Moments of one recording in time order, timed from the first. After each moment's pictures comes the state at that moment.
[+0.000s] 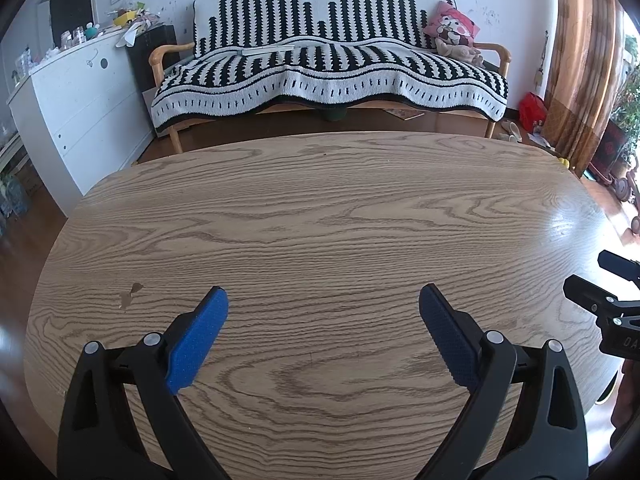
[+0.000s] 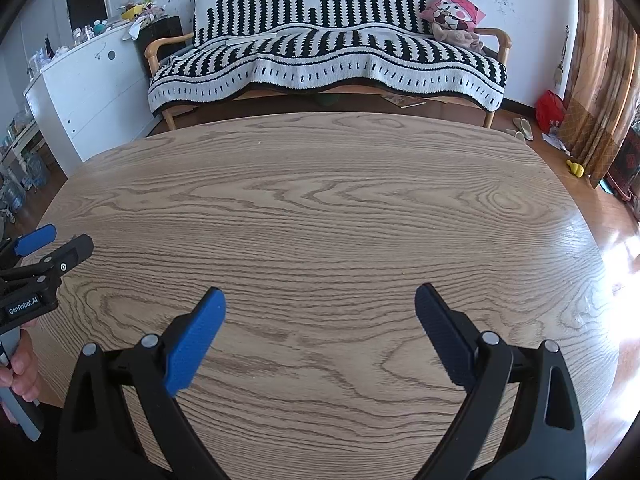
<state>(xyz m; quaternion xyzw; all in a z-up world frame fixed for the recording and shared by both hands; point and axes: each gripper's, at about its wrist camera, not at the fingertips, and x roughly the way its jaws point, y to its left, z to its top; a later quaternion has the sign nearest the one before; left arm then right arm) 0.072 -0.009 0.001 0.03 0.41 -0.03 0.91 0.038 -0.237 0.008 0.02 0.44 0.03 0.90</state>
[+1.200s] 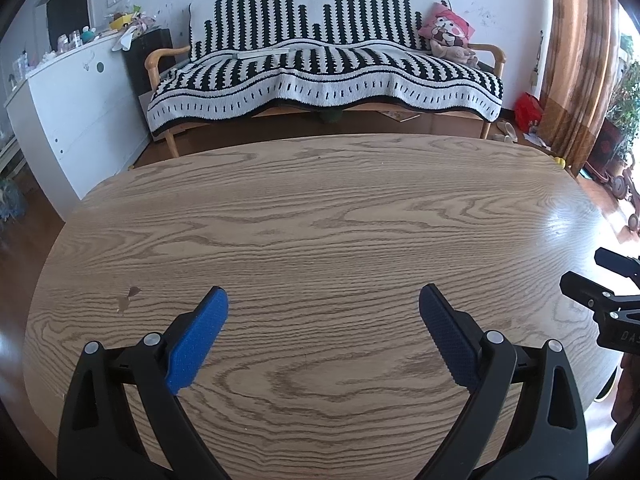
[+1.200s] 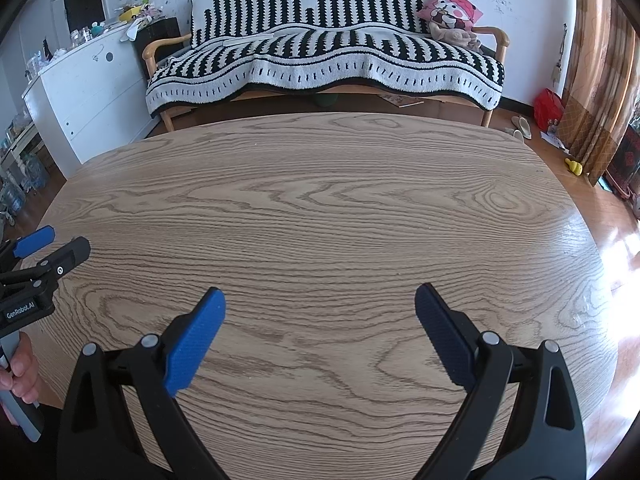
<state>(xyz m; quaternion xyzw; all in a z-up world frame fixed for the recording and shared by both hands) 0.066 -0.009 0.006 0.03 0.41 -0.04 0.91 0.039 -0.240 0.012 0.02 0.44 0.03 0.90</state>
